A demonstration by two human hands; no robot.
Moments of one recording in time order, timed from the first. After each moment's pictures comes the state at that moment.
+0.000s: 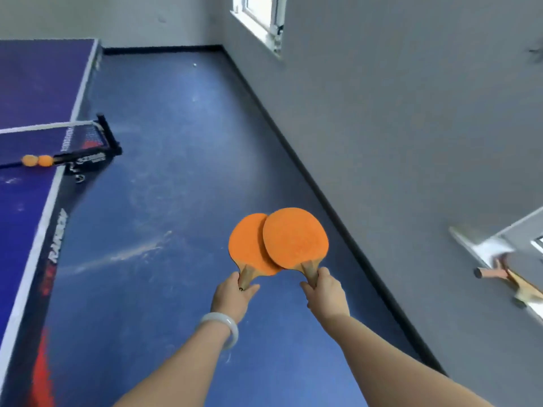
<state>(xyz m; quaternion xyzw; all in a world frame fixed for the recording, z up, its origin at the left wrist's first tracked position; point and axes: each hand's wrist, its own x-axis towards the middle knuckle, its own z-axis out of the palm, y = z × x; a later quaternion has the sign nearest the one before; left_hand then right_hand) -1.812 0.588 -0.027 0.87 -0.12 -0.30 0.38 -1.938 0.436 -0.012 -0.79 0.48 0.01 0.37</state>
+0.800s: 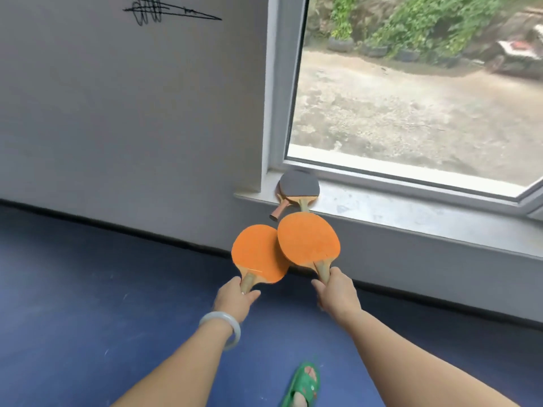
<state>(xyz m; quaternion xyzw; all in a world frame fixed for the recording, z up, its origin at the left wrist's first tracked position) -2.013 0.228 -0.047 0.71 -0.51 -0.46 0.13 -2.239 0.243 -0.027 -0.44 0.82 -0.14 0.34</state>
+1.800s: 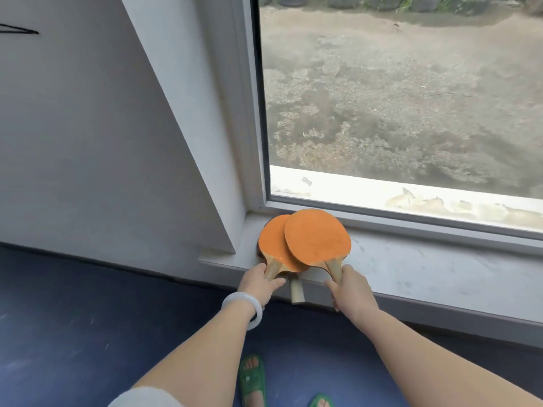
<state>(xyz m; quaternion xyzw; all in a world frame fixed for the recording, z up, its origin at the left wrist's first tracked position) -2.159 -0.084 -0.092 0.68 -0.53 -0.51 0.06 -2.366 -0.036 -0.086 -0.44 0.81 -0.10 0.37</state>
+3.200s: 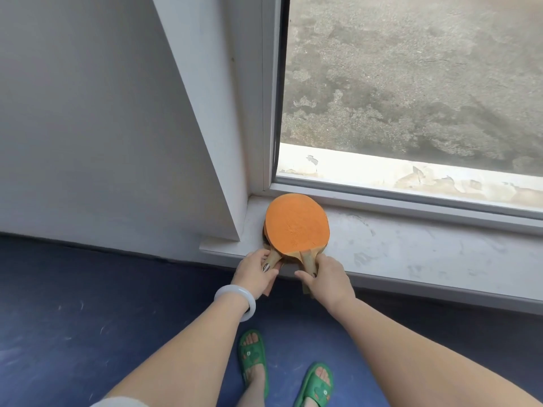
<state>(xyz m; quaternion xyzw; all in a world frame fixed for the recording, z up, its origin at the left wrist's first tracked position) -2.123 -0.104 -0.123 0.63 -0.62 -0.47 0.06 -2.300 -0.058 -0.115 -0.48 0.80 -0.07 0.35</state>
